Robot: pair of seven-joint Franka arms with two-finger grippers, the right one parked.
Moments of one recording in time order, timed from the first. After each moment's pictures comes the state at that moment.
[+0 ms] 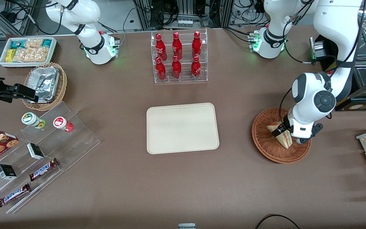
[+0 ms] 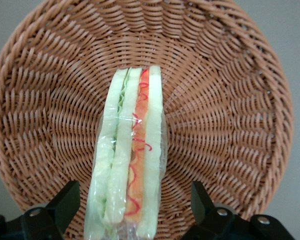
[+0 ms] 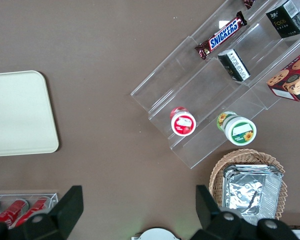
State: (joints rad) arm -0.08 0.29 -0.03 -2.17 0.00 2.40 -0.74
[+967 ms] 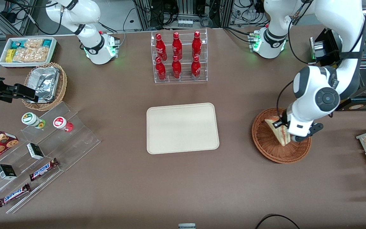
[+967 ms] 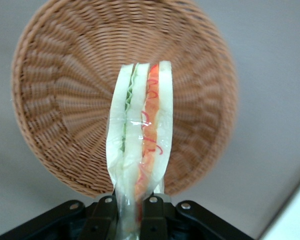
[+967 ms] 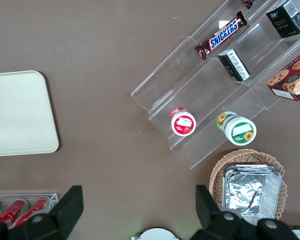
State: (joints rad) arm -0.15 0.22 -0.06 -2.00 0.01 2.09 -0.62
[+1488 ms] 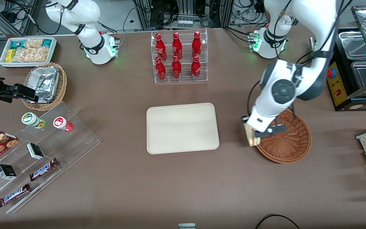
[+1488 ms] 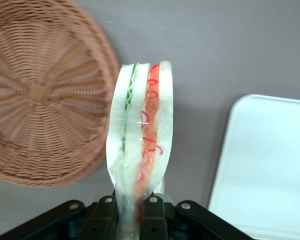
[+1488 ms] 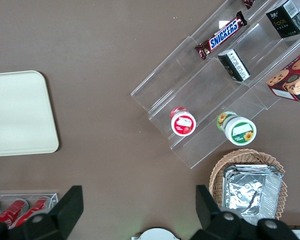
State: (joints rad) arm -0.36 0.28 -0.07 -1.89 0.01 2.07 -0.59
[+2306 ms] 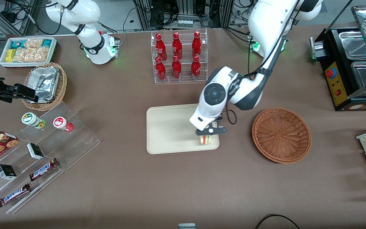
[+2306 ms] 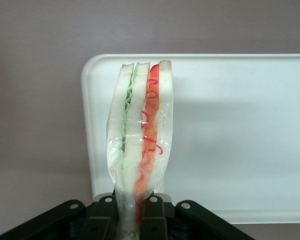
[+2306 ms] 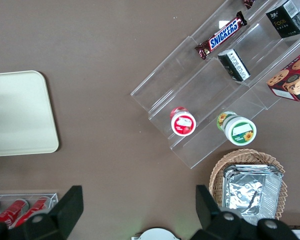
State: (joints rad) arm -0.62 0.58 -0.07 -1.56 -0.07 2.07 -0.71
